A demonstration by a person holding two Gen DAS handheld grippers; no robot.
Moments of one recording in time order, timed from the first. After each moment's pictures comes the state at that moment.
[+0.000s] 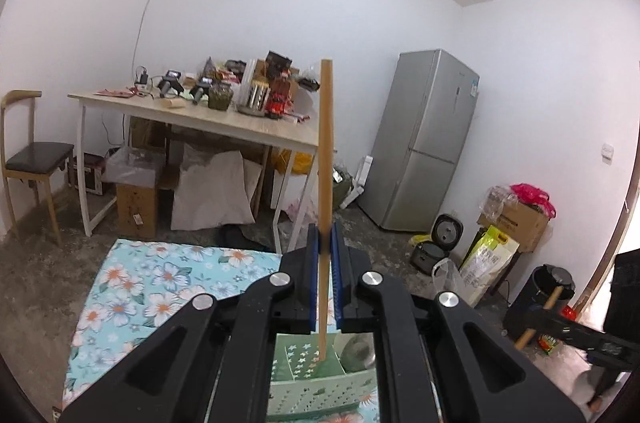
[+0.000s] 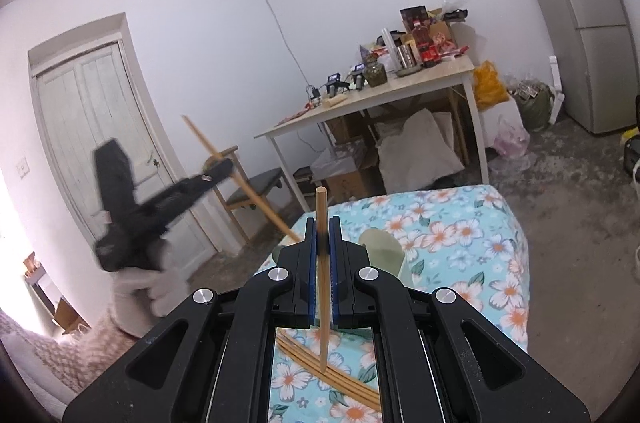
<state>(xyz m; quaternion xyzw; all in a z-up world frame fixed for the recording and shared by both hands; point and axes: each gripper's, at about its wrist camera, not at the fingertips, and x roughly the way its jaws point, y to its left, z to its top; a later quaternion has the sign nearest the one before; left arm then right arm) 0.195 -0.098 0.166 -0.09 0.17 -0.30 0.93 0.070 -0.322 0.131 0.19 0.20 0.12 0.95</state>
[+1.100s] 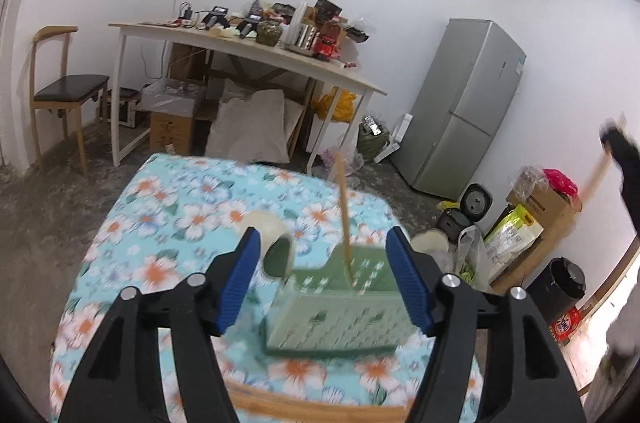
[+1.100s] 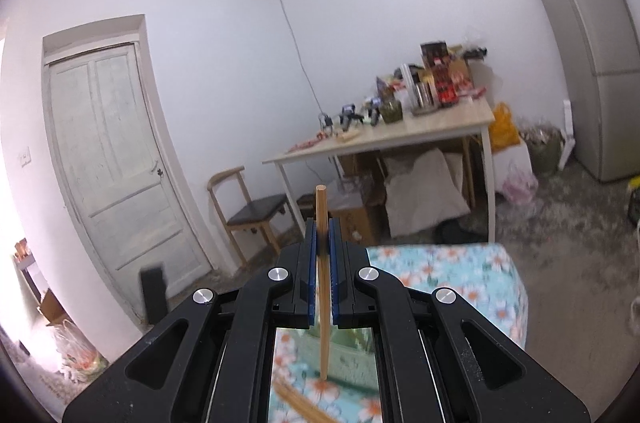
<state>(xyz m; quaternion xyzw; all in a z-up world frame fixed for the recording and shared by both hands) 0.186 -0.050 0.079 -0.11 0.28 -0.24 0.92 0.105 -0.310 0.187 0.14 0.14 0.13 0.97</state>
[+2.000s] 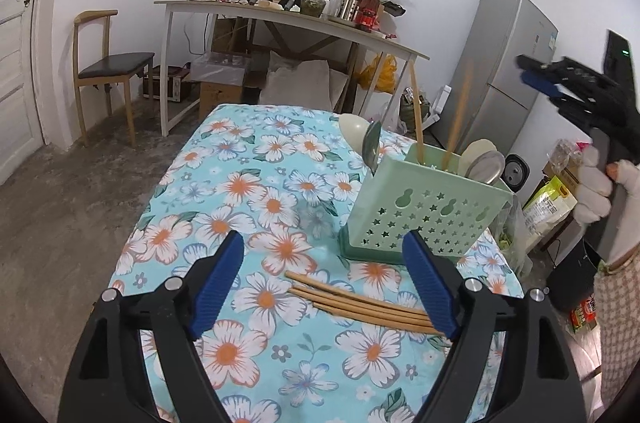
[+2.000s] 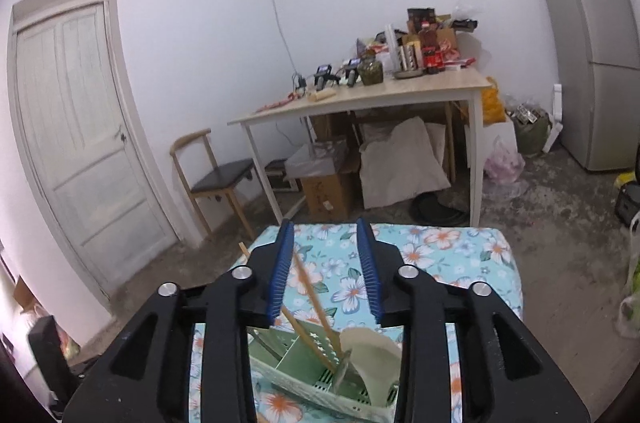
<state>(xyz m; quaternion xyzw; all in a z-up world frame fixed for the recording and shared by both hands) 0.125 0.006 0.027 -0.08 0.32 -0.18 0.93 0.177 -0.287 0.137 0.12 0.21 0.08 0.97</state>
